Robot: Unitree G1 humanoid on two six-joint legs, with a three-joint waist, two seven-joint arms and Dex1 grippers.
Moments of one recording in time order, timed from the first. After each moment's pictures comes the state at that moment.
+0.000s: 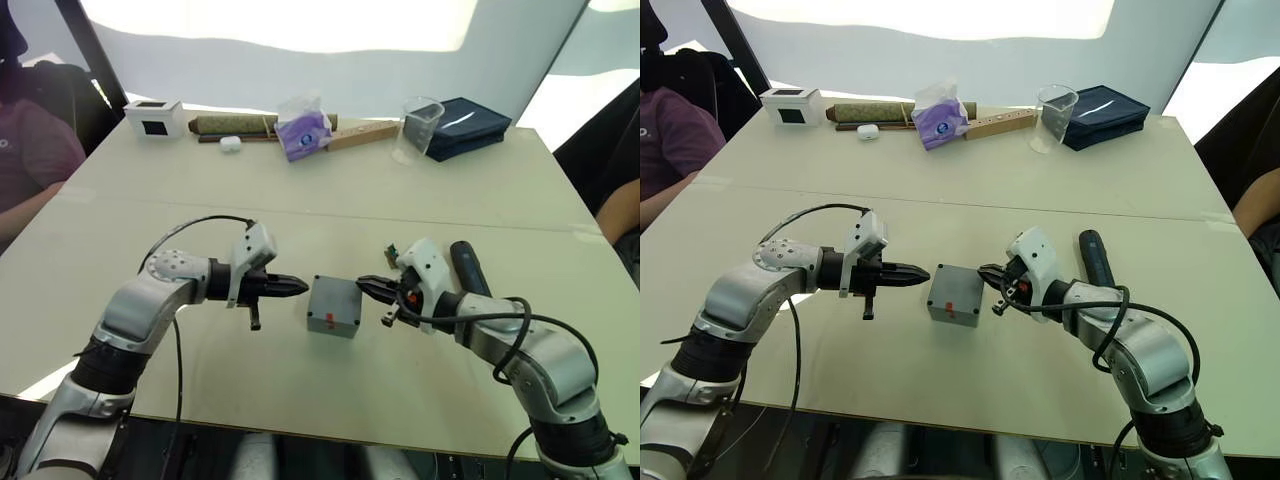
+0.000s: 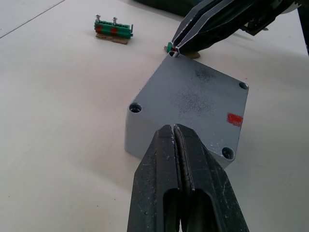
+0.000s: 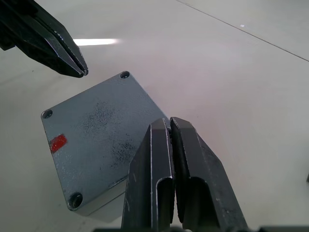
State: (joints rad) left arm -0.51 0.65 -0.18 -0.16 -0.43 0.67 -1.09; right arm -0.25 -0.52 0.05 -0.57 0.50 0.93 0.52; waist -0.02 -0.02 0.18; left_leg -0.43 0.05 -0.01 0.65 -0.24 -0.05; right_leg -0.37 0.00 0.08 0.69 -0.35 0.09
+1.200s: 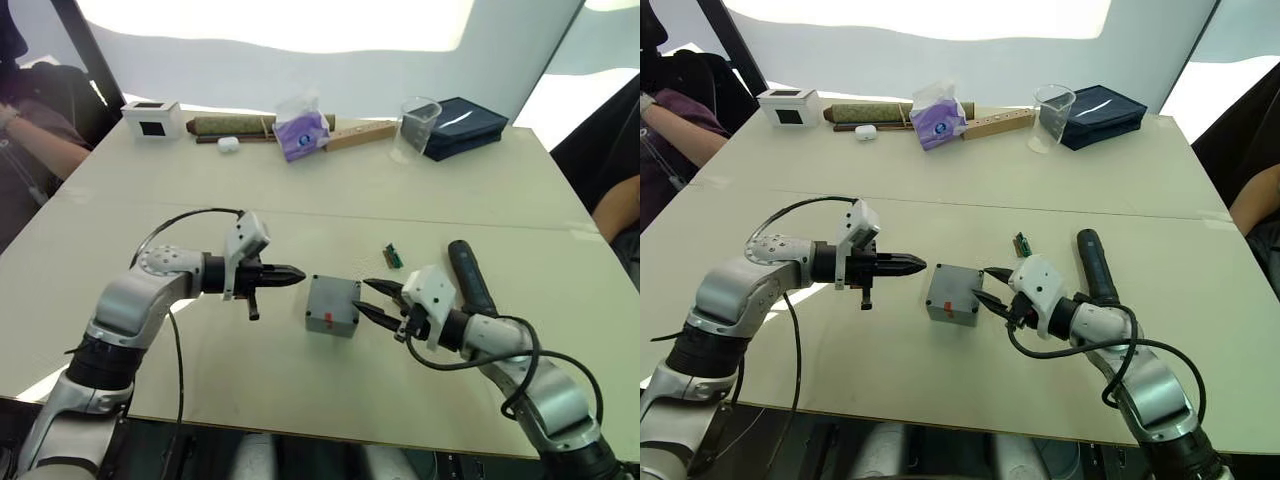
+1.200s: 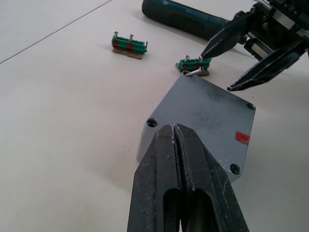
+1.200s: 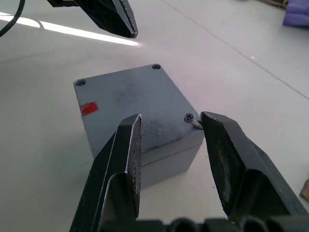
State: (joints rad) left arm -0.53 0.65 -0.13 -0.16 -0.48 0.72 -1.06; right arm -0.09 -0.56 0.13 -0.45 0.26 0.35 0.65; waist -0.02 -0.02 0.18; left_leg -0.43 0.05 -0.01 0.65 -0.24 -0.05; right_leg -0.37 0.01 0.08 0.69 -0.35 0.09
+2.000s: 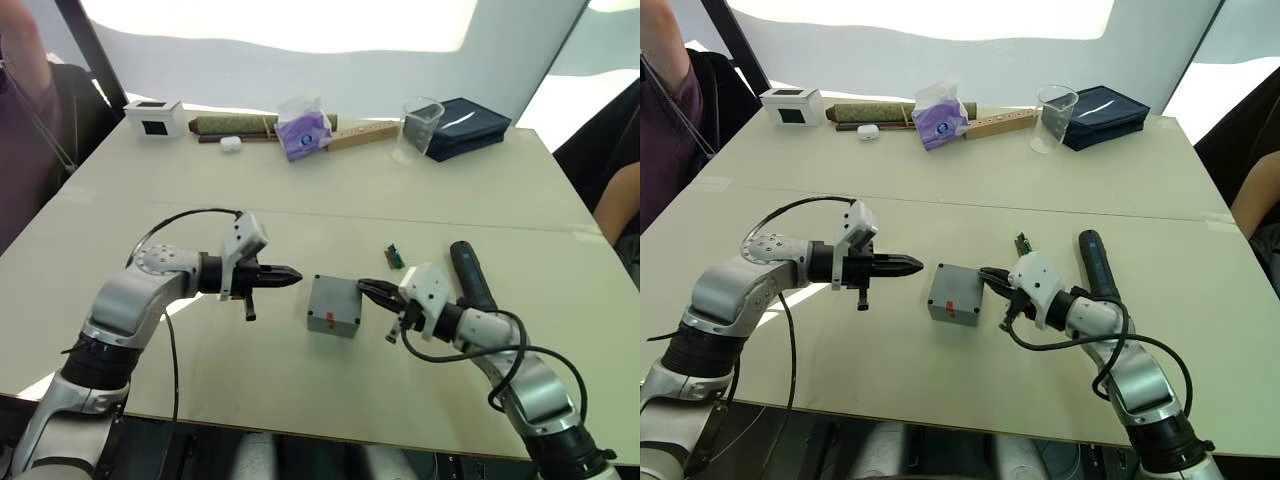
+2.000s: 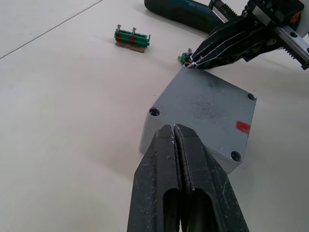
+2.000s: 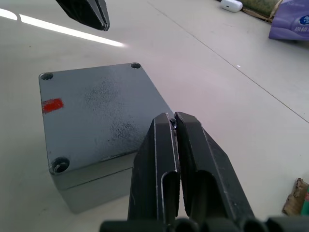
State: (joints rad) left arm -0.53 0.67 -0.13 -0.16 -0.47 0.71 -1.06; right arm -0.13 -0.51 0.12 -0.35 0.26 0.30 0.68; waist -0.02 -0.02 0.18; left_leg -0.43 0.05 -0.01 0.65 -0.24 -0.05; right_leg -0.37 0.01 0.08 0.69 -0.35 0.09
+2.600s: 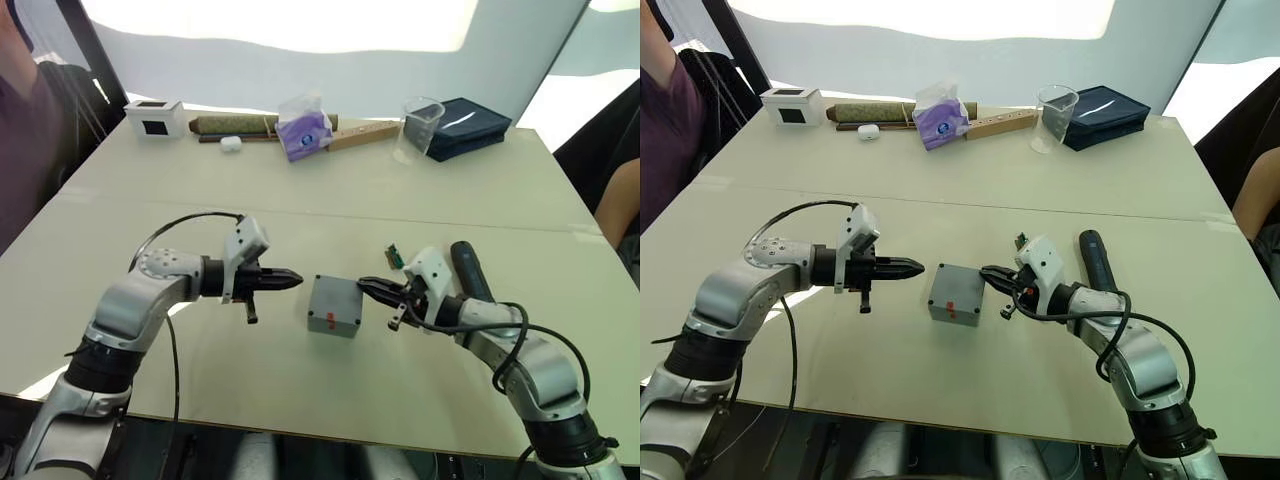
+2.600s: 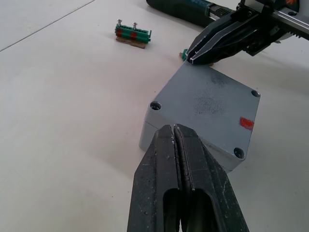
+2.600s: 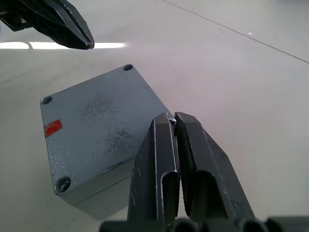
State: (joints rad) left arm -0.51 0.66 -0.14 -0.16 -0.47 0.71 -1.05; right arm -0.19 -0.51 0.07 -0.38 0.42 0.60 0.67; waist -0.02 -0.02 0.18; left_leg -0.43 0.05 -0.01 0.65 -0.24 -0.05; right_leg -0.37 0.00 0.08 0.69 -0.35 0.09
